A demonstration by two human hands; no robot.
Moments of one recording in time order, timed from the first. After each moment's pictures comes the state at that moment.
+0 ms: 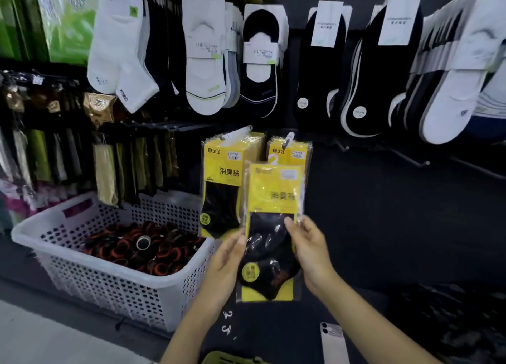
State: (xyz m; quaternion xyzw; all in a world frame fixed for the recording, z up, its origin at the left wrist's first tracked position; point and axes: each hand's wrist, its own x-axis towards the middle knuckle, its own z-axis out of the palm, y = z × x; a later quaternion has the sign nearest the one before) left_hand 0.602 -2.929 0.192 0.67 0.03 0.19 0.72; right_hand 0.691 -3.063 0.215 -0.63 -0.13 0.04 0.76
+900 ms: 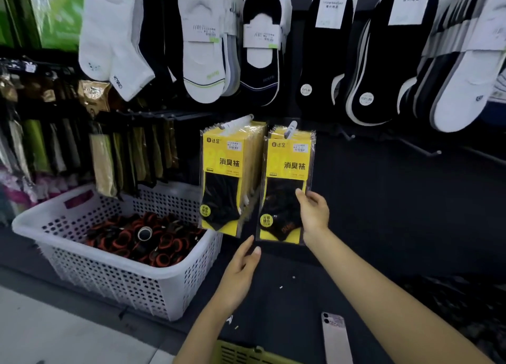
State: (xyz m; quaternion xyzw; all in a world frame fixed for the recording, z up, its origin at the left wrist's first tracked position) left_hand 0.634 -2.933 0.138 0.71 0.07 0.10 0.69; right_hand 0.769 -3.044 0.219 -0.64 0.04 -0.03 0.76
